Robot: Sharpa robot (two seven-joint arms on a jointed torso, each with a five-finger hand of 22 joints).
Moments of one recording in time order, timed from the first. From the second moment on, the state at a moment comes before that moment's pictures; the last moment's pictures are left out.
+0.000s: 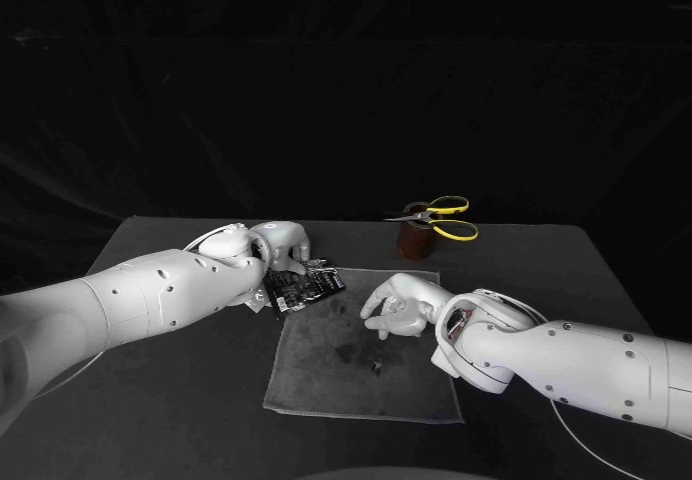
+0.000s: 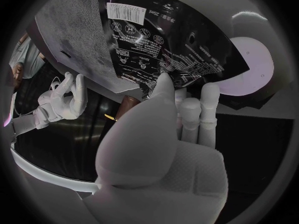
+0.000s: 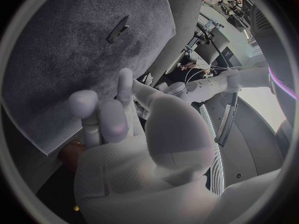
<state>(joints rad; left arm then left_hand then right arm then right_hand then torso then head) 1.22 -0.56 -0.18 1.04 -1.45 -0.22 -0.08 1.79 -0.03 -0.01 0.29 0.05 0.94 0.13 0.45 0.22 1.09 0.07 0.45 0.09 1.17 0.02 1.38 0.74 0.17 0.96 0.13 1.16 0.87 1.10 -0.72 -0.17 1.60 -1.13 -0.40 -0.17 1.20 -0.07 0.51 -0.12 0.06 0.95 0.13 0.28 0.25 1.39 0.03 0.26 0.42 1.46 -0.03 1.22 0.94 0.13 1.21 0.07 1.18 0.91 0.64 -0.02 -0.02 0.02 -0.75</state>
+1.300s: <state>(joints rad) 1.22 -0.82 -0.10 1.36 -1.16 -0.36 0.30 1.78 -0.04 0.05 0.29 0.05 1.04 0.12 0.43 0.22 1.14 0.06 0.37 0.07 1.09 0.01 1.34 0.64 0.16 0.86 0.11 1.11 0.78 1.10 -0.87 -0.17 1.65 -0.83 -0.46 0.15 1.20 -0.05 0.57 -0.08 0.06 0.93 0.14 0.28 0.26 1.30 0.06 0.19 0.41 1.45 -0.02 1.19 0.86 0.12 1.16 0.09 1.13 0.85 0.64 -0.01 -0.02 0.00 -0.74</state>
